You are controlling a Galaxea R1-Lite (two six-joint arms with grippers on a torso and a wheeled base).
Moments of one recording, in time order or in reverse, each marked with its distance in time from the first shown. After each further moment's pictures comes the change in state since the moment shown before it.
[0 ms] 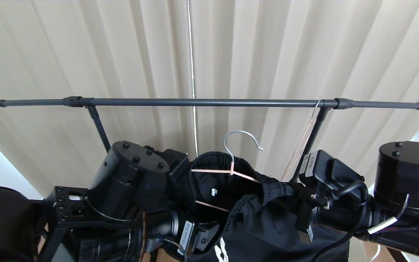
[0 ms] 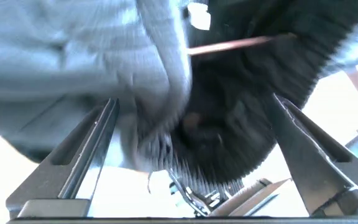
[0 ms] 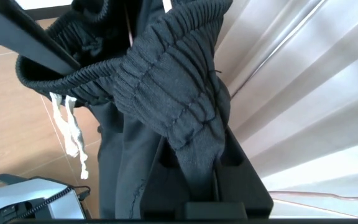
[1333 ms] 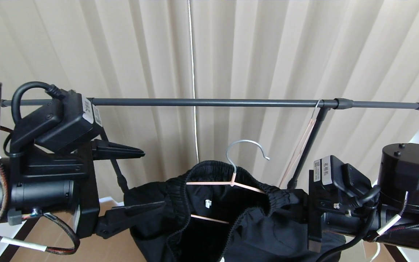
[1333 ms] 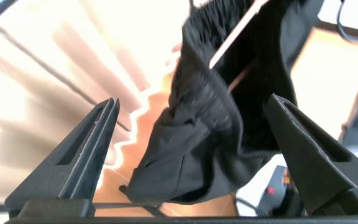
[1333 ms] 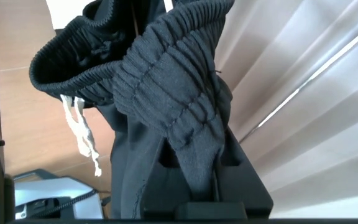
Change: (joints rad) left arm 0.382 -0.281 -0.055 0.107 -0.568 0.724; right arm -0.071 0.015 0.045 -0.074 0.269 0.003
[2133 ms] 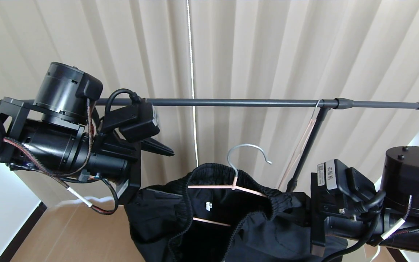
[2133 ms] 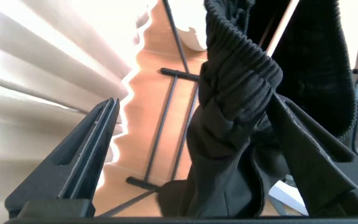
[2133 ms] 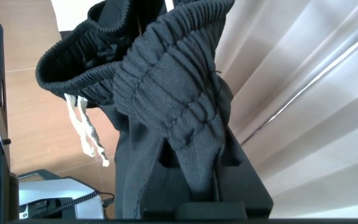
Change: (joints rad) left arm 0.069 0.307 -0.274 0.221 -0.188 0.281; right arm 0.000 -0.008 0.021 -0.014 0.015 0.000
